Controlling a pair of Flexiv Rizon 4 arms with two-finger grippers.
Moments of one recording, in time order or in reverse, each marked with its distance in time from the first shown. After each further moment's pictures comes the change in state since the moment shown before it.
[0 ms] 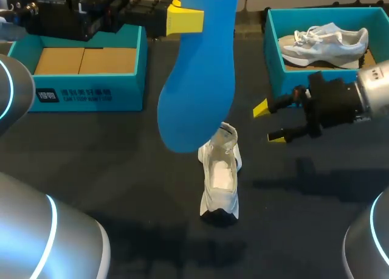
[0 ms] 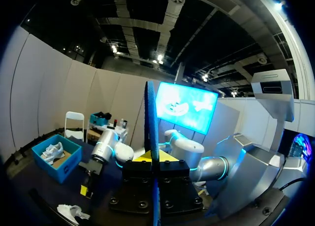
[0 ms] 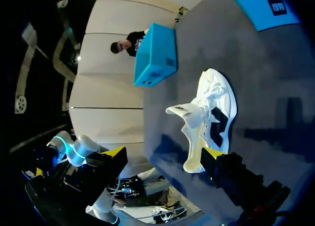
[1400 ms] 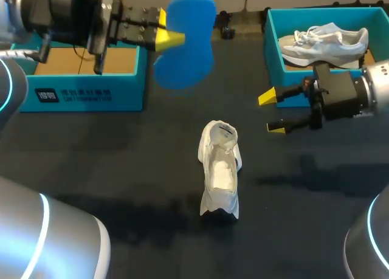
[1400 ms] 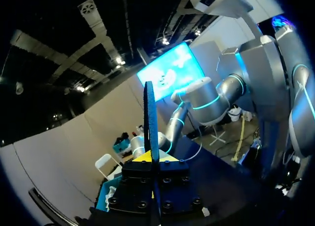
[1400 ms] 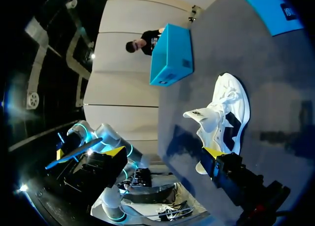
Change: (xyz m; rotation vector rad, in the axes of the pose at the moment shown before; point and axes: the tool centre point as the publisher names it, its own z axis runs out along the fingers) left arm -0.084 0.049 -0.024 -0.114 -0.022 0.858; right arm 0.015 0.011 -0.011 0.012 0.109 -0.023
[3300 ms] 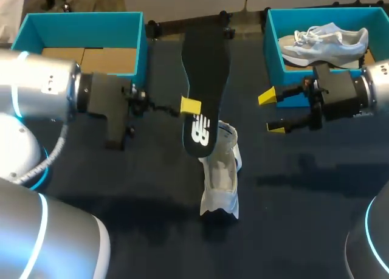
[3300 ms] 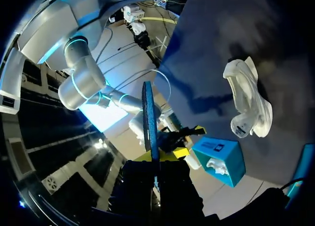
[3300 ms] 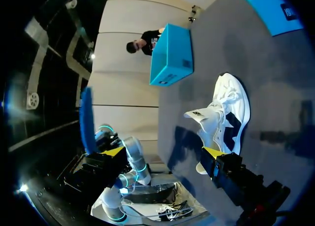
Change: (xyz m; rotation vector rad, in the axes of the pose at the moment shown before) left arm 0.045 0.147 0.042 -0.126 -0.004 1.563; right arm 0.001 0.001 0.000 0.001 -0.001 0.000
